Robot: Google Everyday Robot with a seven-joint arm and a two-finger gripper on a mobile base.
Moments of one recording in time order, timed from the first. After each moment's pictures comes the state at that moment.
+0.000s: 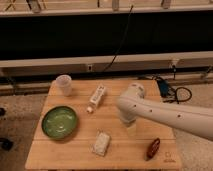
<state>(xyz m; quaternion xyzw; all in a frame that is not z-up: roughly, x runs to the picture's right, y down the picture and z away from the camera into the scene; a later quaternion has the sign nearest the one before) 0.094 0.197 0.755 -0.30 -0.07 -0.20 0.93</state>
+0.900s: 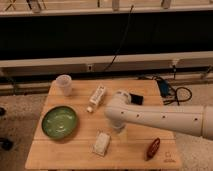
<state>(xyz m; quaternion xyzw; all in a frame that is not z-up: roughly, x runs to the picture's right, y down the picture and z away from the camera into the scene) 0.053 0.234 0.765 -0.31 -0.10 -0.27 0.91</state>
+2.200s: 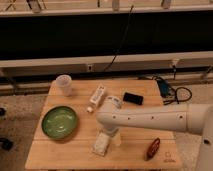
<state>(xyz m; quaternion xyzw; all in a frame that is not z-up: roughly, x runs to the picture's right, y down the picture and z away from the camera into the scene) 0.022 0.260 0.787 -0.31 -0.12 -0.32 0.89</state>
